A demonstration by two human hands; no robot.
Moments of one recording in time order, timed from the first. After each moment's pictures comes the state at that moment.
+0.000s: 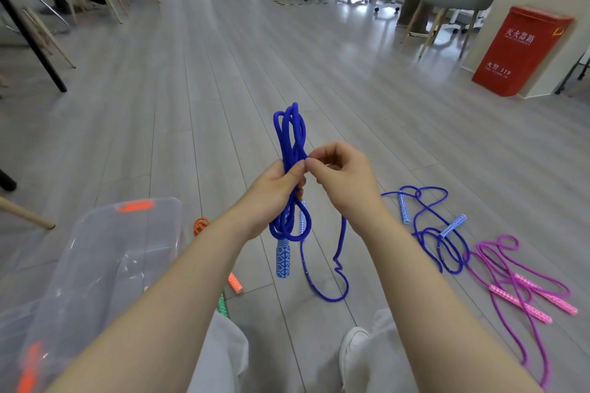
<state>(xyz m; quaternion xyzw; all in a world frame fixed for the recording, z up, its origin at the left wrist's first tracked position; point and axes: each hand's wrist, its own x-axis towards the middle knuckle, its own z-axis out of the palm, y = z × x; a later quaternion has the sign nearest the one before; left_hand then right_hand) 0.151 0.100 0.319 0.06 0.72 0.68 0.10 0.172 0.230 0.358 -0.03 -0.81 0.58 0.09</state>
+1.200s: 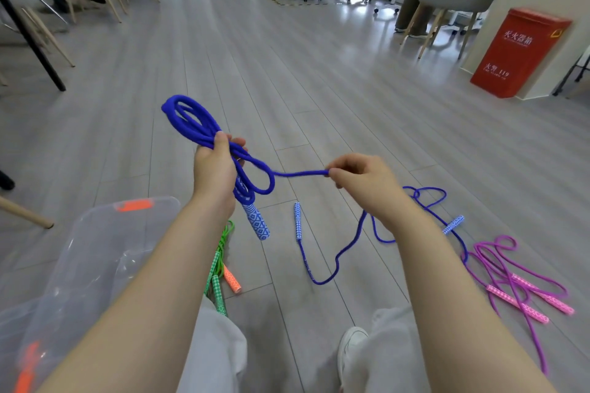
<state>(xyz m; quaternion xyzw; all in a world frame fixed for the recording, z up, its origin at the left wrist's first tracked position) 0.128 0.059 0.338 -0.17 0.56 0.80 -0.15 0.175 0.269 0.366 -0.03 -0.87 0.49 -0.01</state>
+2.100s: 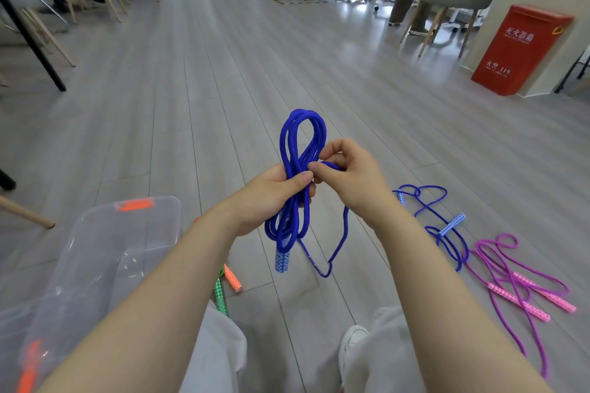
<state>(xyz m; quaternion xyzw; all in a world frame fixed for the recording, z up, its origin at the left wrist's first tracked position) 0.158 0.087 0.334 0.15 0.73 0.64 0.19 0.170 0.252 0.355 0.02 -0.81 0.59 0.04</state>
